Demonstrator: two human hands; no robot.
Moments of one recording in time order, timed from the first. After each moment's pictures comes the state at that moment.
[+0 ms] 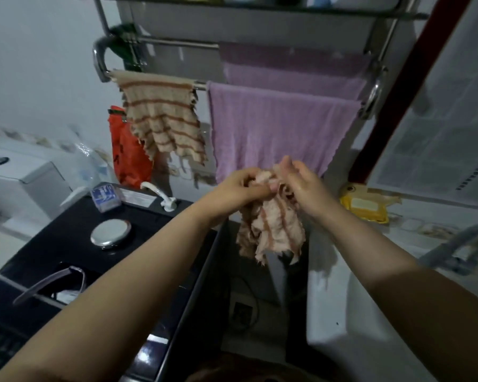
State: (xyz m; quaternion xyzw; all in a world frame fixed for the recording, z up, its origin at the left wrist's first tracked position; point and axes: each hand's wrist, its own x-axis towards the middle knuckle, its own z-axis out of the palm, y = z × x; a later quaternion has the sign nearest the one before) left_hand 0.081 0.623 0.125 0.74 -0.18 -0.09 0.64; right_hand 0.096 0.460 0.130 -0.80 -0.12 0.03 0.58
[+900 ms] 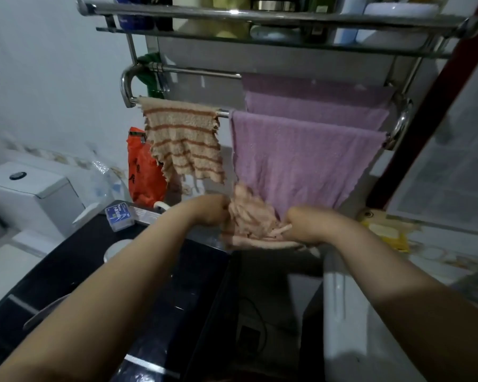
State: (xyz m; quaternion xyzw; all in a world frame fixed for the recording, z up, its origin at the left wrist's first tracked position) left_hand 0.127 0.700 0.129 0.98 -0.08 -0.14 0.15; right_hand 0.115 0.489 0.148 -0.97 -0.18 0.17 0.04
